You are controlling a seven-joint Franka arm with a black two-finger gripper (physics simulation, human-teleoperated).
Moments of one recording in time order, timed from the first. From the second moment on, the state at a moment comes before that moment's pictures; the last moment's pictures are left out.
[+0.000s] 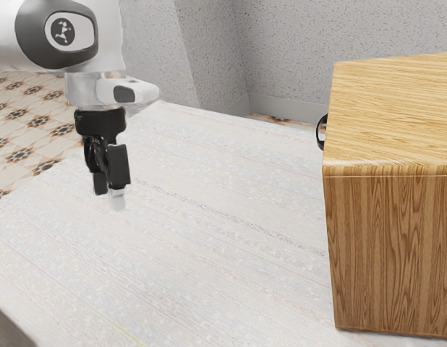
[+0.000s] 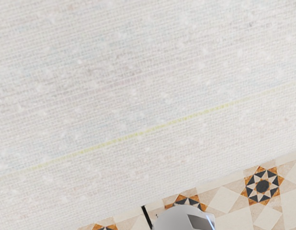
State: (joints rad) arm -0.27 0.04 0.40 -1.37 -0.04 1.02 0.42
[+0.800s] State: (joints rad) arm -0.36 -0.04 0.07 -1.46 -0.17 1.71 1.64
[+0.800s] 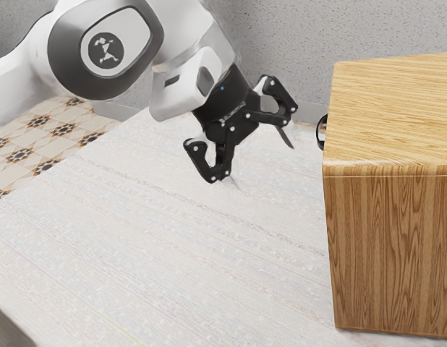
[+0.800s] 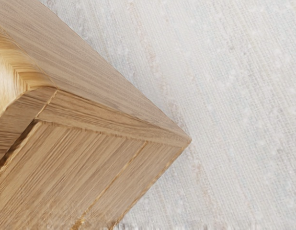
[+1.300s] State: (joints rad) arm 0.28 0.00 -0.06 -1.44 -0.32 1.84 2.47
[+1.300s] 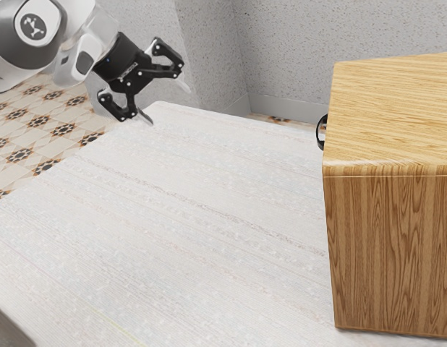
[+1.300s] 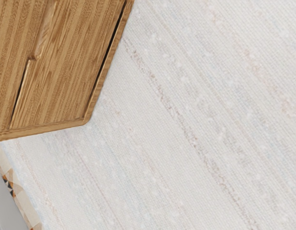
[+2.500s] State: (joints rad) arm 0.09 0.24 -0.11 -1.28 -0.68 1.85 2.90
